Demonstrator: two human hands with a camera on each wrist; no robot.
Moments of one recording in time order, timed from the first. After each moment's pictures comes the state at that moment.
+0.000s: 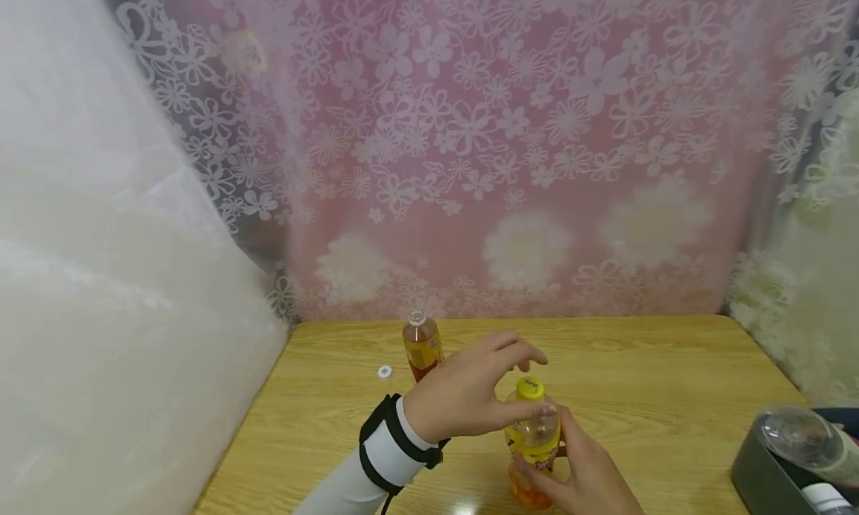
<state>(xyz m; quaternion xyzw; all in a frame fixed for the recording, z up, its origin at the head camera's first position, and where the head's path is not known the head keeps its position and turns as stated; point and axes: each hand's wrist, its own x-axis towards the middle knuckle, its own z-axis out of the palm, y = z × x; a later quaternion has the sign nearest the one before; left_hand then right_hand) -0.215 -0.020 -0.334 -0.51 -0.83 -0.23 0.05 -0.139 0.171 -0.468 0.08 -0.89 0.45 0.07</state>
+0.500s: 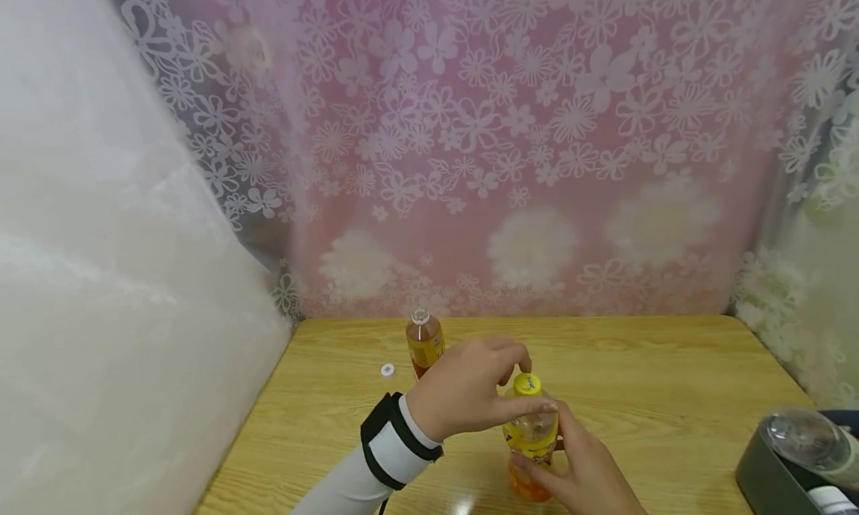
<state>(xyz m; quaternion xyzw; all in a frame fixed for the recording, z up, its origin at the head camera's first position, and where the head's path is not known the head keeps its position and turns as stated) -0.219 -0.022 -0.339 -0.50 -0.83 -0.19 0.12 -0.145 0.168 -0.465 0.08 -0.88 0.46 0.04</state>
